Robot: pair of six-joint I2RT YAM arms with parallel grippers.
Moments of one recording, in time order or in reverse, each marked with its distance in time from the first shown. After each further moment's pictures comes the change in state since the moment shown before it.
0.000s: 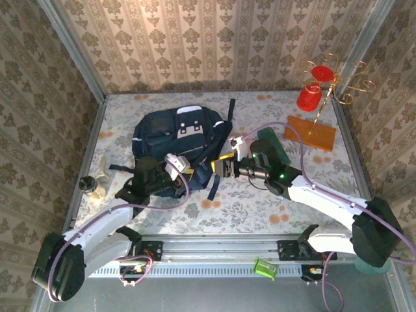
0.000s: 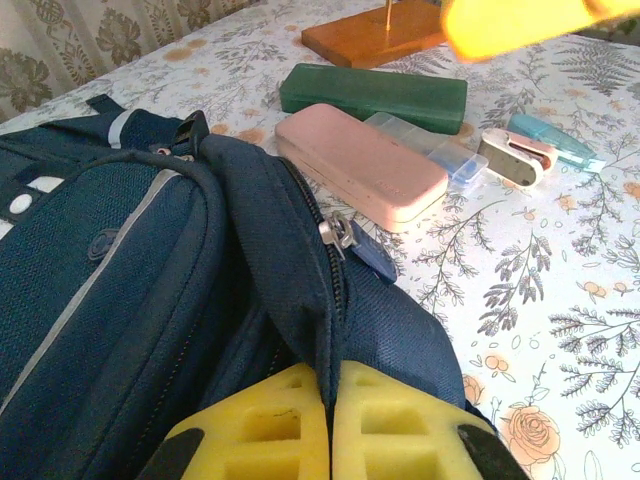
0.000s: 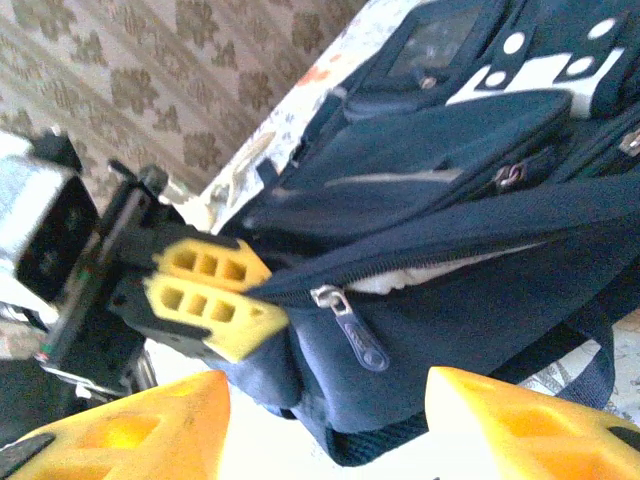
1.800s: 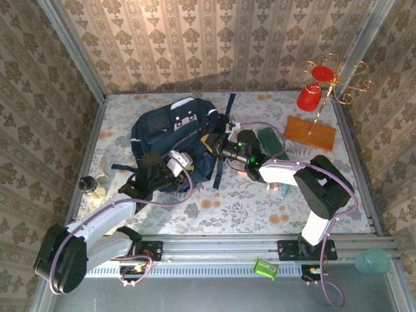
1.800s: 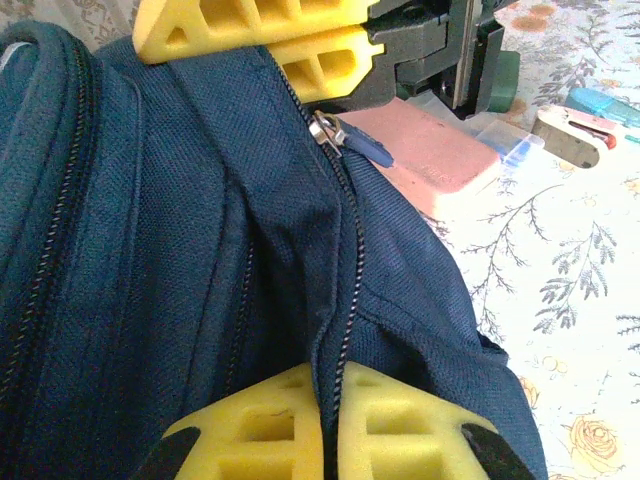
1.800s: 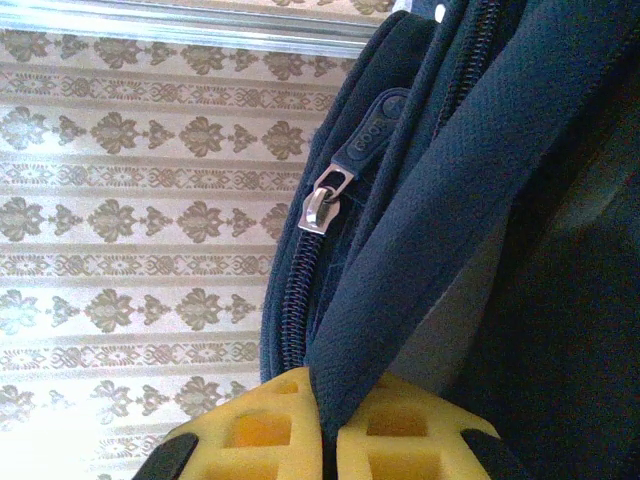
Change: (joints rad) left arm -0.014 0.072 0.050 -0.021 -0.094 0.041; right arm -0.073 0.486 0.109 0.669 -0.023 0.973
